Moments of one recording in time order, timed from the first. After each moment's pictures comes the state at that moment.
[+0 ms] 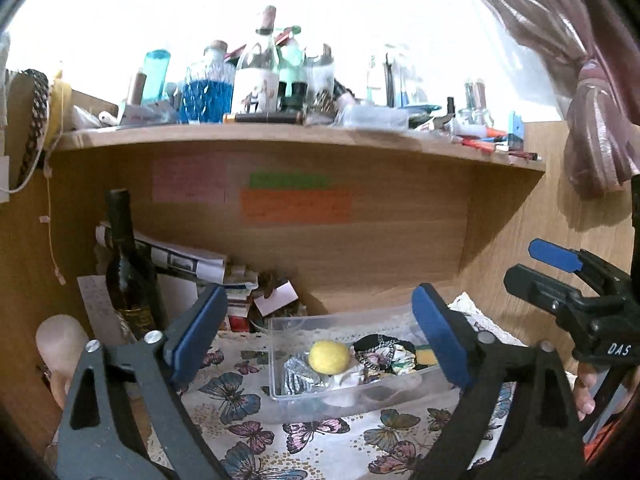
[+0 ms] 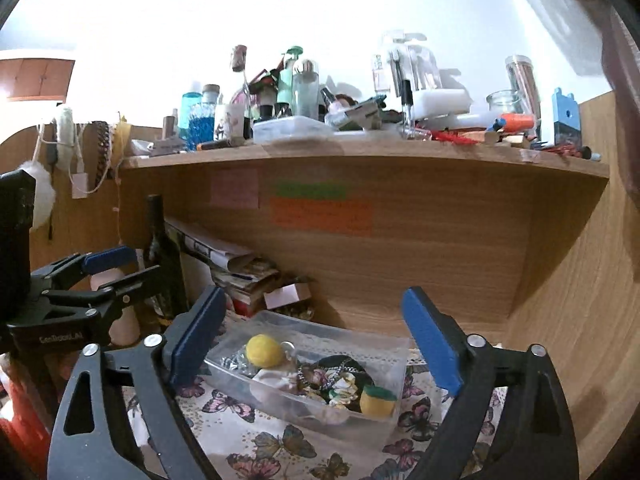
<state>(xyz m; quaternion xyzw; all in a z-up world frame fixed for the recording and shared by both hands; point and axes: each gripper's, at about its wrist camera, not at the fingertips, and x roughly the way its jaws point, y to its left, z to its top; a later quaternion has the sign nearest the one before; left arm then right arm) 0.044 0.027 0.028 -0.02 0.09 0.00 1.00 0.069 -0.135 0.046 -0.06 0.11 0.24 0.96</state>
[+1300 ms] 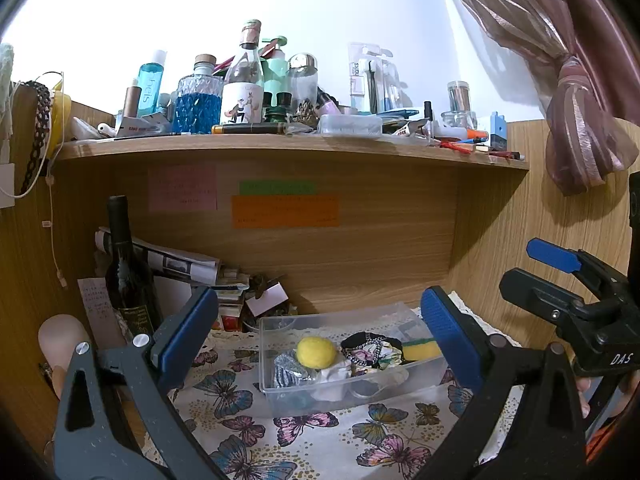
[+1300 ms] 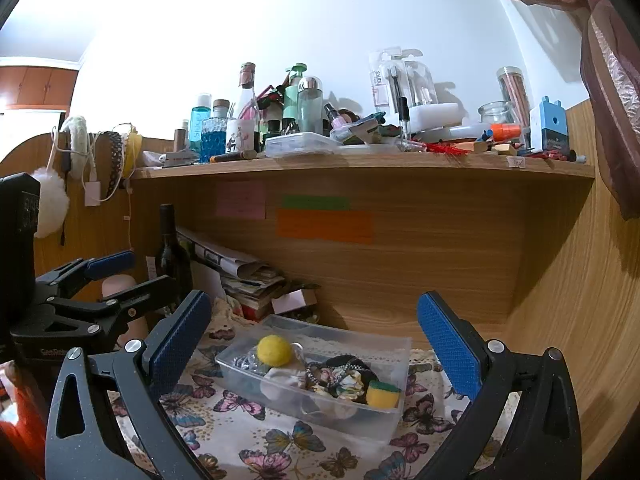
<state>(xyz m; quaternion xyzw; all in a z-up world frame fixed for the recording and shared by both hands) 0.028 0.011 0.027 -0.01 0.08 0.00 1.00 0.041 -0.136 0.046 -0.05 0.09 0.24 0.97</state>
